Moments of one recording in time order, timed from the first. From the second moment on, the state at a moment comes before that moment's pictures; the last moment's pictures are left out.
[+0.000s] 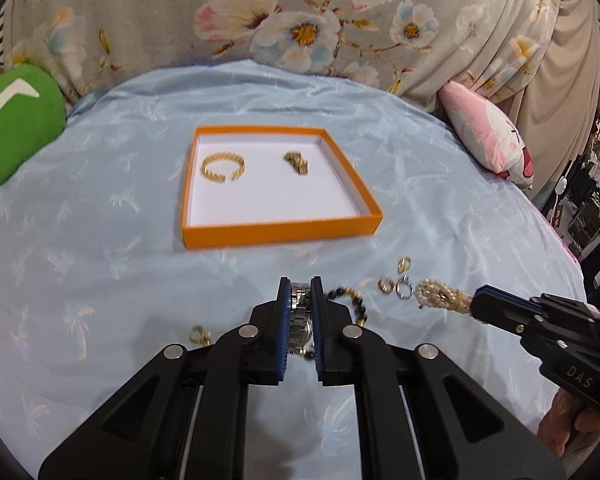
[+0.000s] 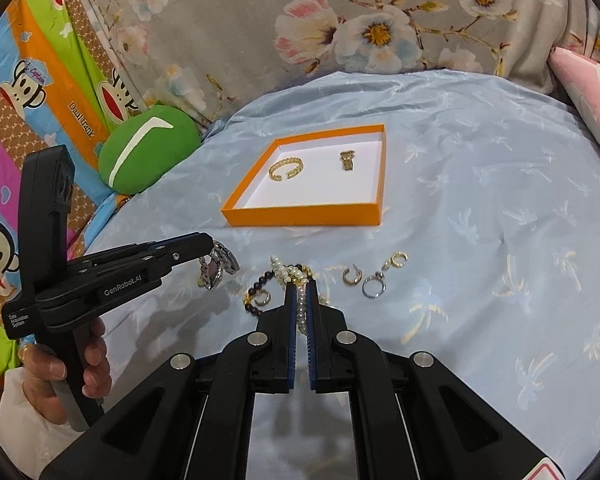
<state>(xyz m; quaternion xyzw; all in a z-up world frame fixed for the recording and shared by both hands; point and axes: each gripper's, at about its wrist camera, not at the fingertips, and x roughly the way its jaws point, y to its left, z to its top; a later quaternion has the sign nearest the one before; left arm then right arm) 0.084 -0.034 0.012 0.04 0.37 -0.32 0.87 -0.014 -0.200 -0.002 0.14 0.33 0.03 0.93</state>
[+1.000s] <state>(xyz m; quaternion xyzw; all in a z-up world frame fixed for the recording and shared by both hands) 0.234 -0.083 -0.016 0.04 0.39 -0.26 0.88 0.176 -0.227 -0.037 0.13 0.36 0.00 0.92</state>
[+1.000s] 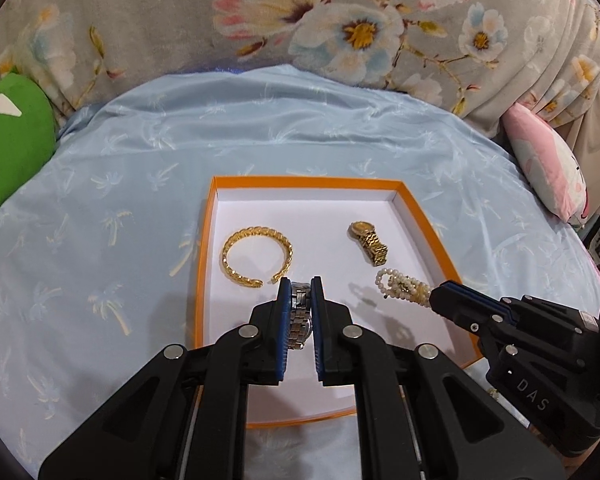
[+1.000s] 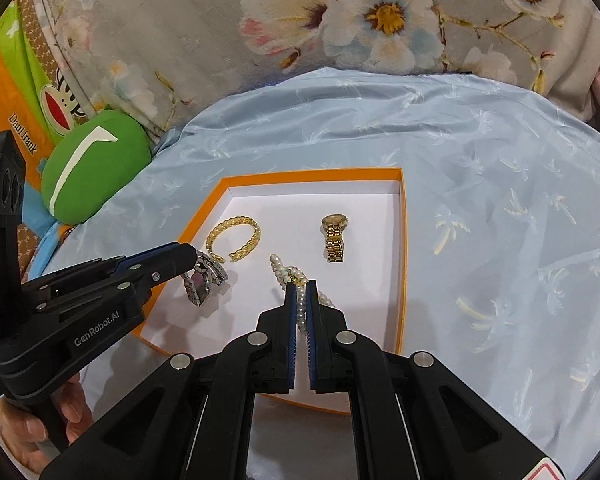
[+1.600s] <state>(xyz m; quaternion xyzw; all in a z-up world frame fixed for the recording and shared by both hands) 0.175 -0.022 0.020 -0.01 0.34 -0.21 0.92 0.077 -0.234 -0.004 0.13 0.30 0.00 0.94</state>
